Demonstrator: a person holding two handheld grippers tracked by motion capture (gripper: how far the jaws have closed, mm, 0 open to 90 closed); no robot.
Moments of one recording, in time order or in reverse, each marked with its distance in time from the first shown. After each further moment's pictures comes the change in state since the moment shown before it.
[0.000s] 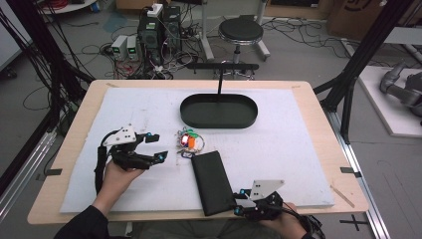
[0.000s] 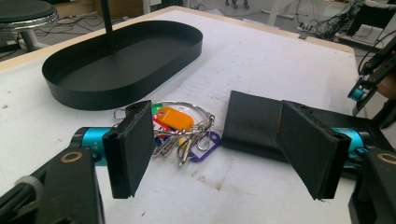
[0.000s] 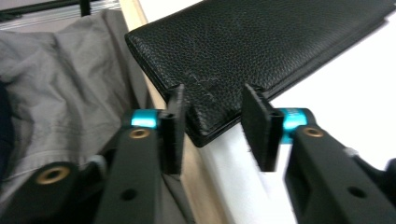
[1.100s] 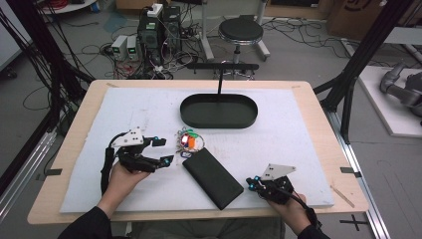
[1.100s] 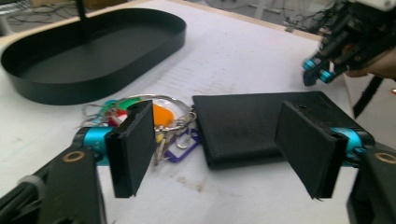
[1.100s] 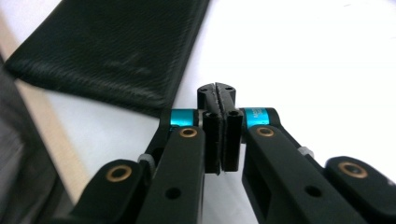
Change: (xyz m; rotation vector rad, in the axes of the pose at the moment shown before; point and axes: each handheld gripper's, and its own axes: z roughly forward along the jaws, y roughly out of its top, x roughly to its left) left arm -0.006 -0.006 0.018 0.033 -0.080 -0.022; right arm -0.042 -0.013 -0.012 0.030 -0.234 0.164
